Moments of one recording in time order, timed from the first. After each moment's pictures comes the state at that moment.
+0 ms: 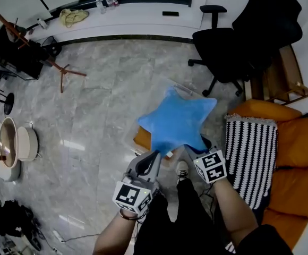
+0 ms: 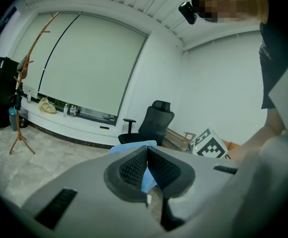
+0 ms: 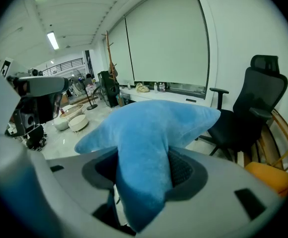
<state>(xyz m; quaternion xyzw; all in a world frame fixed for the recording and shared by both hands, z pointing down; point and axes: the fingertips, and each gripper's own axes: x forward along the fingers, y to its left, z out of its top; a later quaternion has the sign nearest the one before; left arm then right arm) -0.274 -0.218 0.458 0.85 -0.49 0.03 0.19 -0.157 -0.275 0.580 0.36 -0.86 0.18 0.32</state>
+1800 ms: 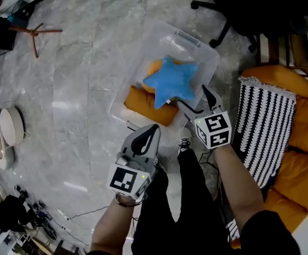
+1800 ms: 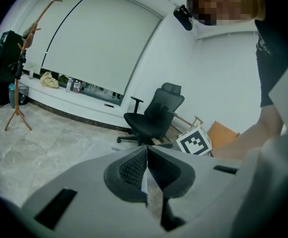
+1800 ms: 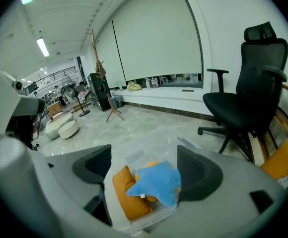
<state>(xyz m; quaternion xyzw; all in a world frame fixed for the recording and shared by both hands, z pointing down) -0.293 -0.263 0.646 0.82 -0.48 0.08 0.29 -0.193 -0.362 0.755 0.38 -0.85 0.21 0.28</state>
